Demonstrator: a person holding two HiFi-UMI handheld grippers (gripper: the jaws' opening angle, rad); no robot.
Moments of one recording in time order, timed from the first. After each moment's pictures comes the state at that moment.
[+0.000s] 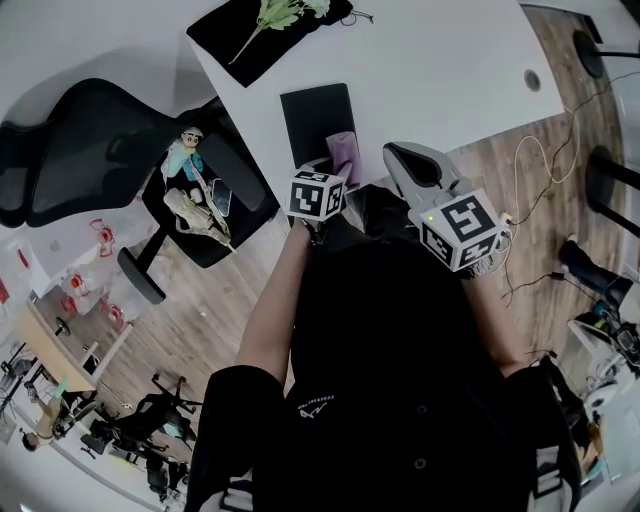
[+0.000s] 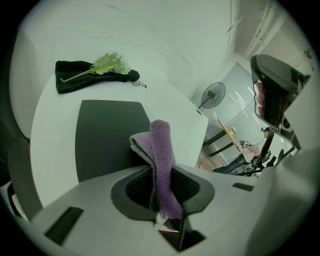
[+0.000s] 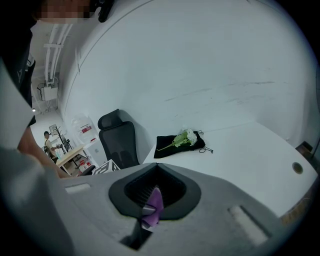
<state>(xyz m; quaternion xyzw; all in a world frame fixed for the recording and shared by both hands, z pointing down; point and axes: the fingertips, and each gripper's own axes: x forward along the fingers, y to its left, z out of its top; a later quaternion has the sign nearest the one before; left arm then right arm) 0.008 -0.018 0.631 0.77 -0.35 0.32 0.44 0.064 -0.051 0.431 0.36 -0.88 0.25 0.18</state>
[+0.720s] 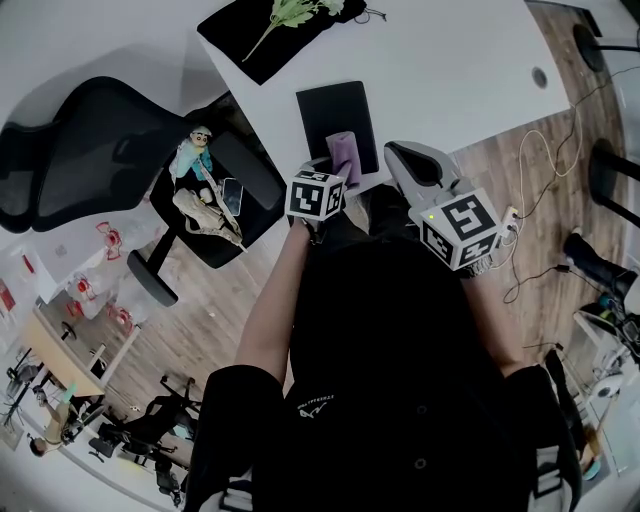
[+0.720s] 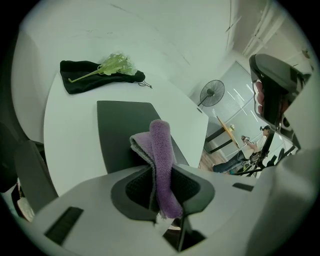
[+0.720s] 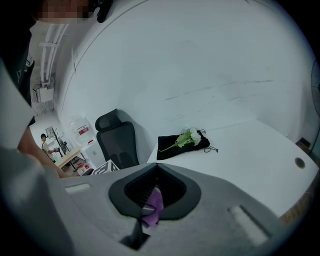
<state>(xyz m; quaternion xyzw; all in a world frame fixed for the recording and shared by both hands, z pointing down) -0.031 -0.016 0.629 0.77 -0.33 0.33 0.44 0.027 -0.051 0.430 0.38 -0.87 0.26 0.18</state>
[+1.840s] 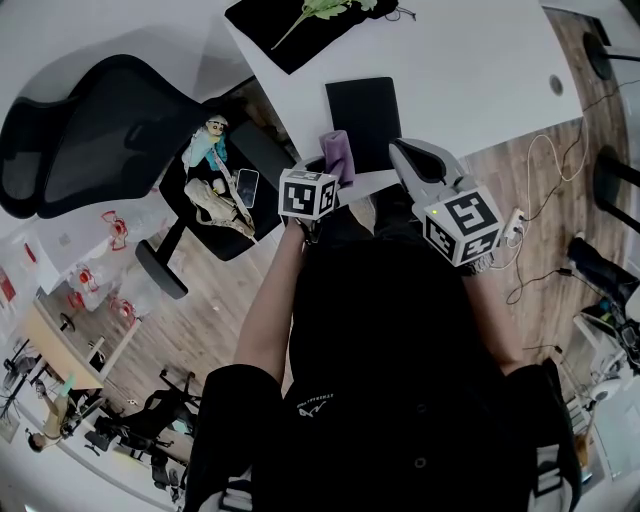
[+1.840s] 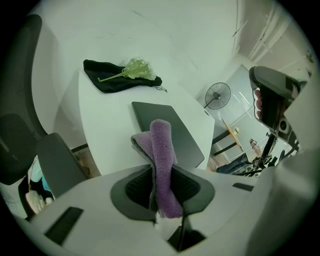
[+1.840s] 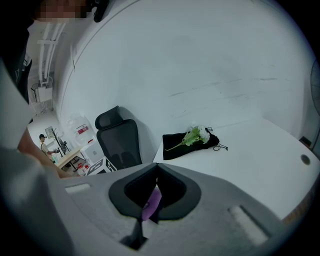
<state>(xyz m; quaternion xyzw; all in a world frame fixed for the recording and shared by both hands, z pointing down) -0.108 -0.009 0.630 0.75 -0.36 0.32 0.45 -0.024 -0.047 0.439 0.38 -0.87 0.27 0.19</state>
